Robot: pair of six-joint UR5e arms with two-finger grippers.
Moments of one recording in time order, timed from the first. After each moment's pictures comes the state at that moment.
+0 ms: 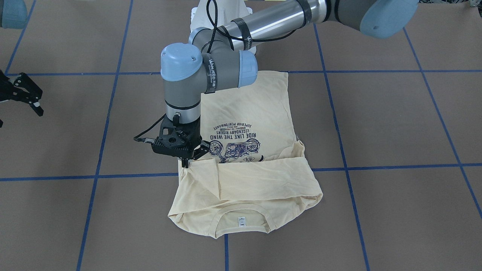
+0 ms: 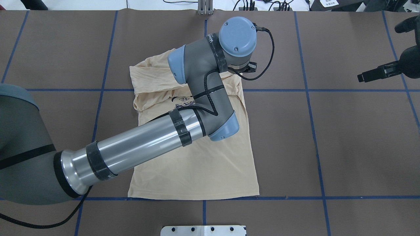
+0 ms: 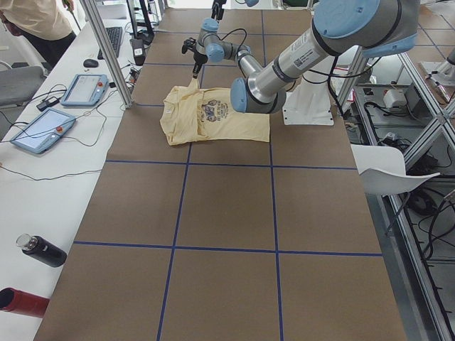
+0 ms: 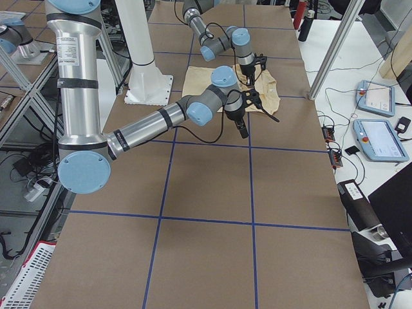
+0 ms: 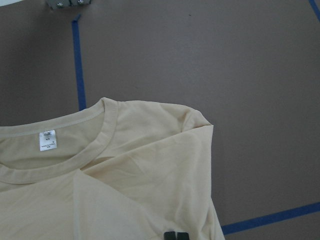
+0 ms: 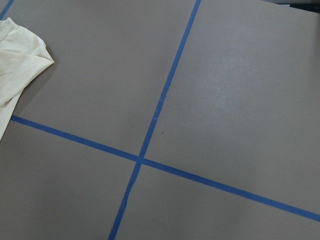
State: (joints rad) left arm -0.57 -2.80 -0.99 -1.89 -1.67 -1.04; right arm 1.11 -1.55 2.01 -1.23 2.12 0.53
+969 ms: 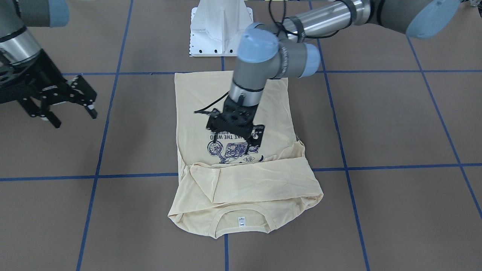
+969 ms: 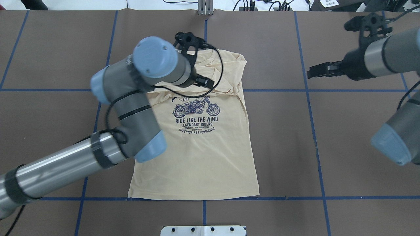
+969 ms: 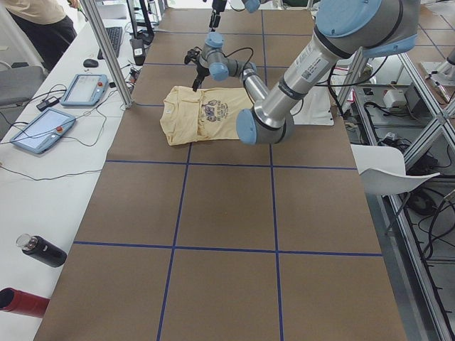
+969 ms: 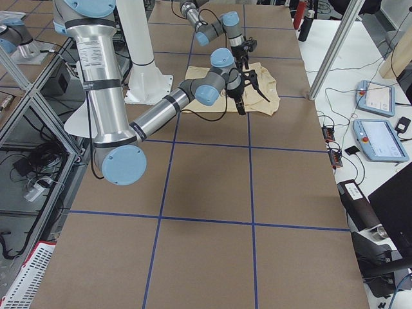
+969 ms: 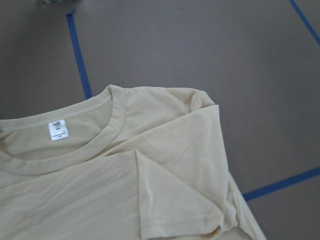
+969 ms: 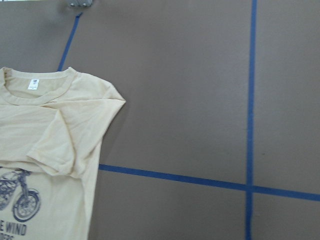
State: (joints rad) left arm -0.61 -2.27 -1.61 -1.91 -1.73 -0.80; right arm 0.85 -1.35 2.03 -1.25 1.91 0.97
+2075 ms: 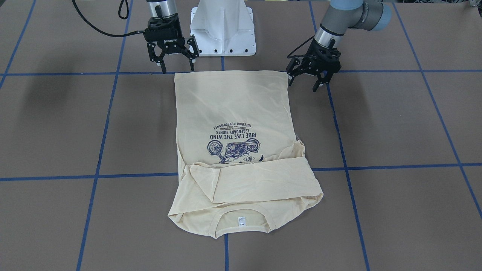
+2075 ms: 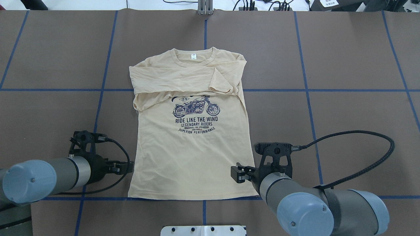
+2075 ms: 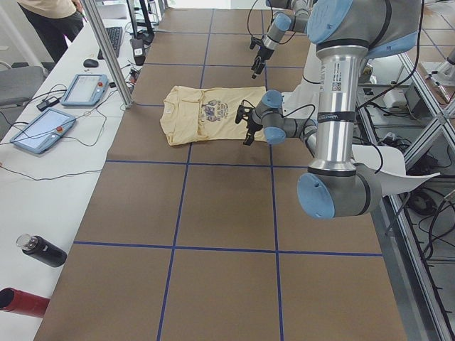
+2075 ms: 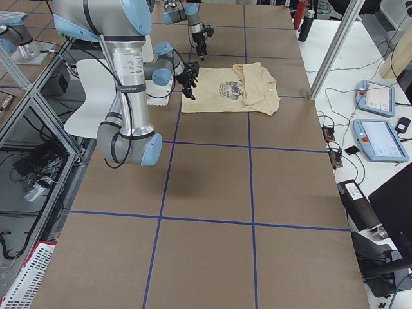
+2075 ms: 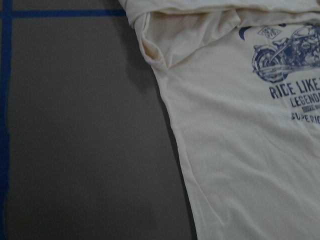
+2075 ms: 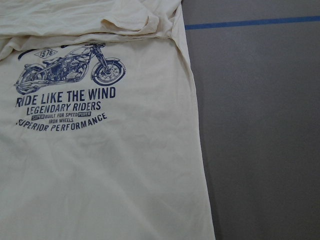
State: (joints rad) left arm -0.27 -1.58 -2.01 -2.15 -1.52 -1.29; right arm 0.11 -1.31 2.16 -1.53 1.21 1.48
